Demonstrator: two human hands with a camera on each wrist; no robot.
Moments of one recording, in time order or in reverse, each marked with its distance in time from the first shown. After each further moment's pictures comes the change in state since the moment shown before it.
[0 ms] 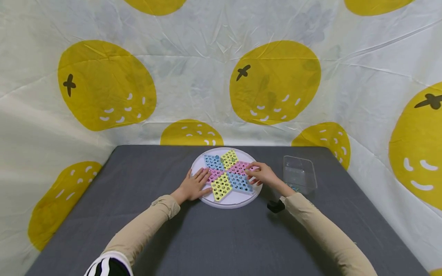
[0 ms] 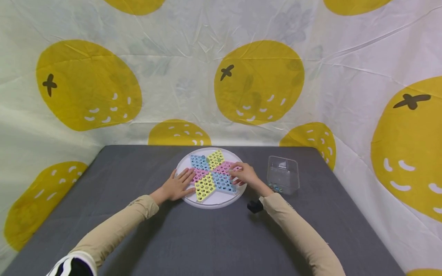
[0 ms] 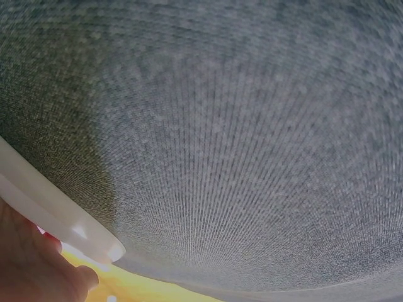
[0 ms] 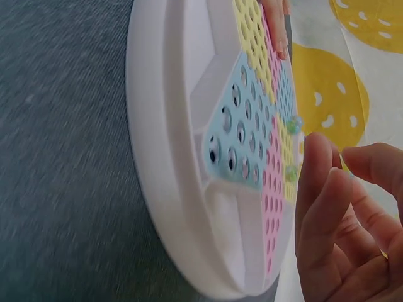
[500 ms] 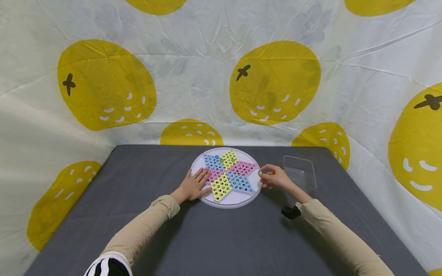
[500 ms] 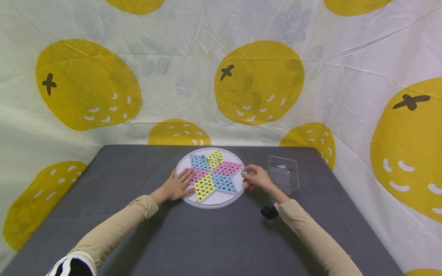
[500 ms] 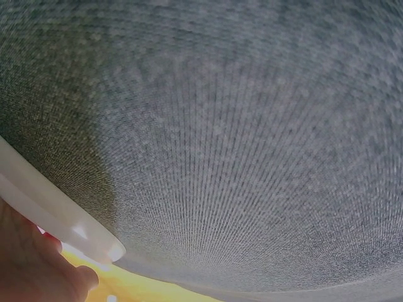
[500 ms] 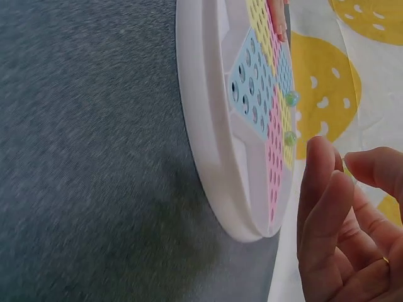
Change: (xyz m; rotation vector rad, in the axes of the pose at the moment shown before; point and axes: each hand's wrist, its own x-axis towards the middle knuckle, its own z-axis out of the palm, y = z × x) left_hand 0.002 -0.001 0.003 -0.002 0.005 -0.009; right_hand -0.030 0.014 -0.028 -0.033 0.038 -0.013
